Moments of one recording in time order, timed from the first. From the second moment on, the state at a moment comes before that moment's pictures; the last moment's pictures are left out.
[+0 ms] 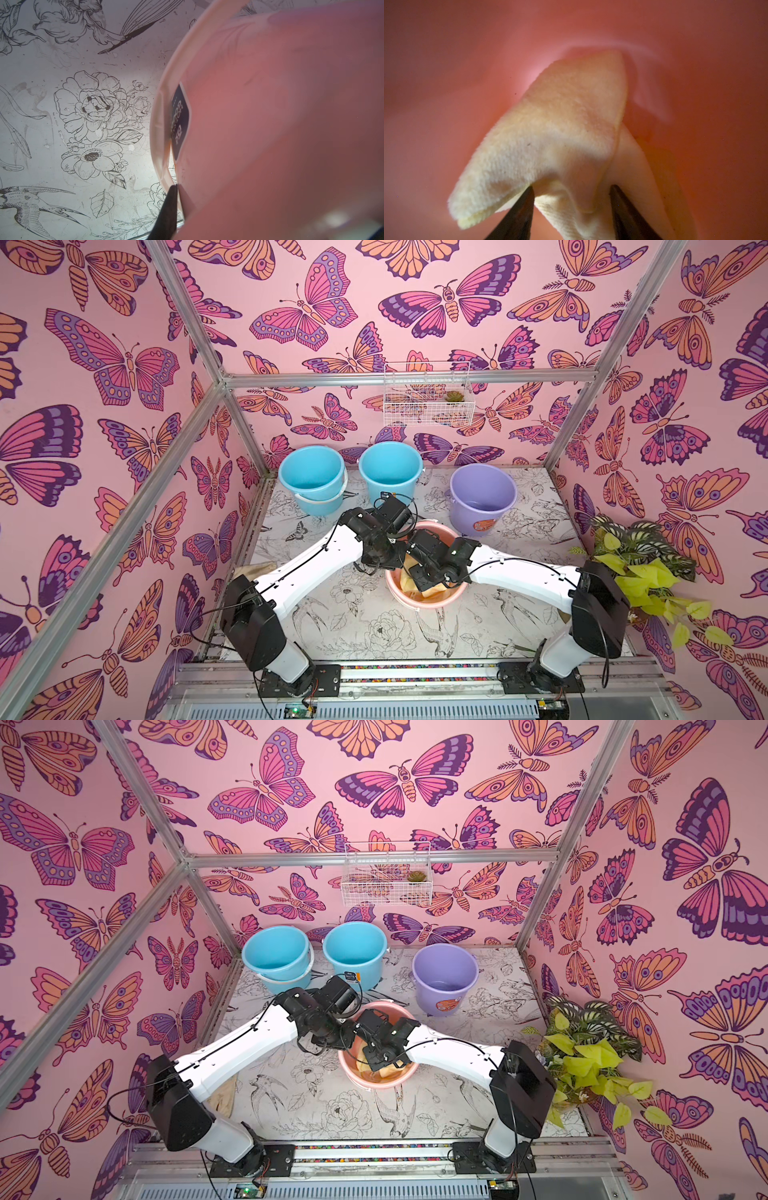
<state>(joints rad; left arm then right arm) -0.75 1.55 1.42 -1.11 0.05 -0.55 0.96 1.64 1.20 -0.72 0.20 0.47</state>
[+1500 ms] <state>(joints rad) -0.71 1.49 1.34 -1.02 0.05 -0.67 0.92 1.86 1.11 -0.23 0.33 0.55</state>
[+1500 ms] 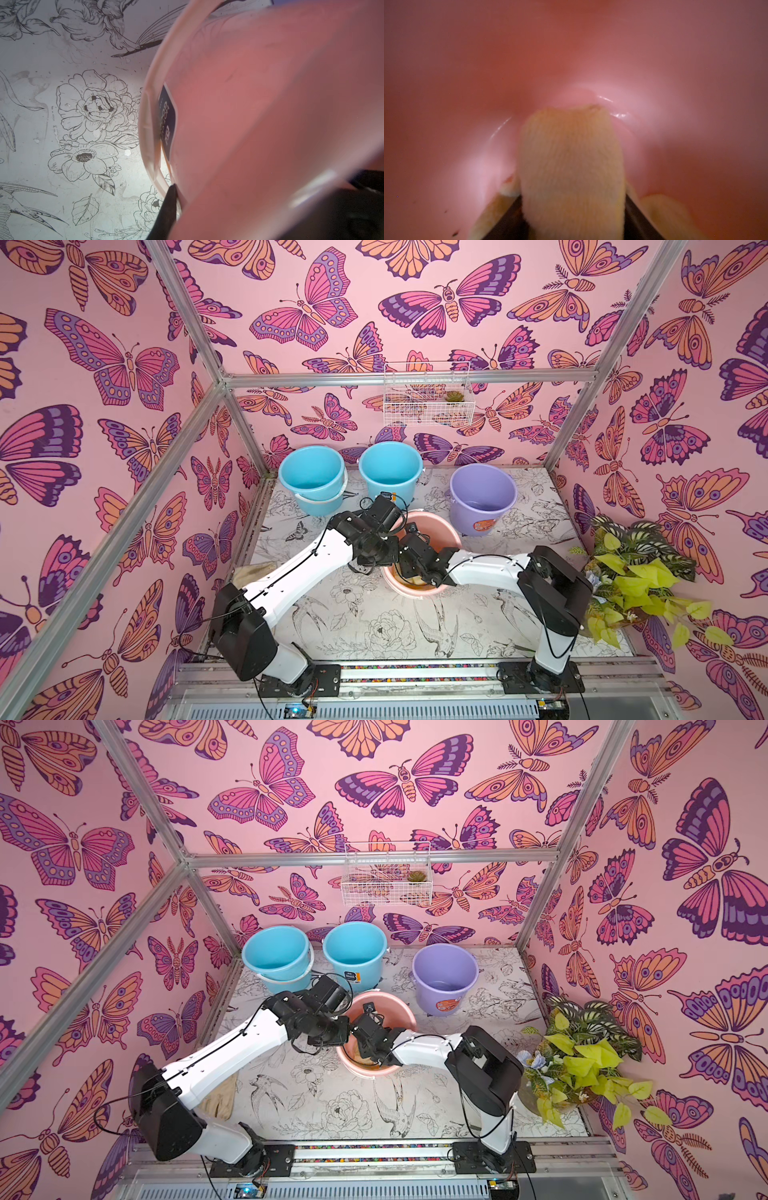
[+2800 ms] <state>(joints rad) -0.74 1.48 1.31 -0.97 0.05 -0.58 0.87 1.47 1.37 -1.00 -0.16 0.54</state>
